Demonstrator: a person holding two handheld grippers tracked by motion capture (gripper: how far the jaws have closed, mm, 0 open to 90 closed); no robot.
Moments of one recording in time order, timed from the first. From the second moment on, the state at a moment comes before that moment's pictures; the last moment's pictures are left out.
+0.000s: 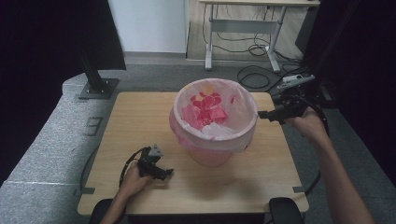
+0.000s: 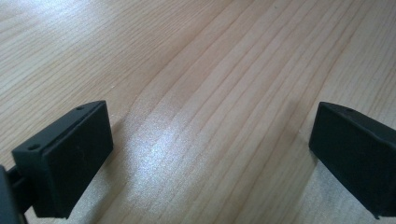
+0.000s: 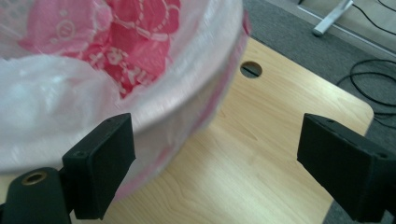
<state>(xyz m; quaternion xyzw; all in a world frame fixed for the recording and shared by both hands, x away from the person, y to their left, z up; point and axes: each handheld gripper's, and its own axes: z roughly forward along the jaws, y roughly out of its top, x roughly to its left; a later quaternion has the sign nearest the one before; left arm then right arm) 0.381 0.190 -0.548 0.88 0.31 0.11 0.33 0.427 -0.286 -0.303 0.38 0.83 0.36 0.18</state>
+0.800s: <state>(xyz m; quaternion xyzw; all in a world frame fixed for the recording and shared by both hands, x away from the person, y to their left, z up) 0.380 0.189 -0.549 0.88 0.32 0.12 0.33 0.412 -0.298 -0.380 0.39 0.83 0.35 0.18</state>
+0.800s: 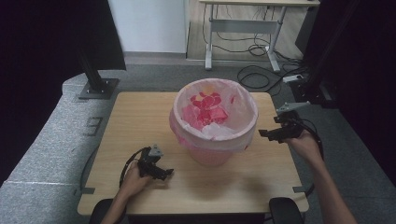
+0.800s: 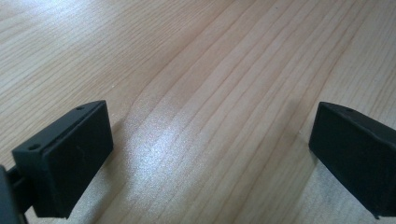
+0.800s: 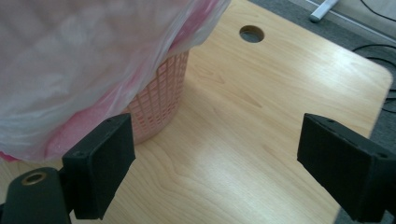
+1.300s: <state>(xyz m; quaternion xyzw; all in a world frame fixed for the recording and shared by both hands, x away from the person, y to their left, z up) 0.380 0.189 -0.549 0.88 0.32 0.12 0.33 0.402 -0.284 -0.440 0.38 0.84 0.35 0.17</state>
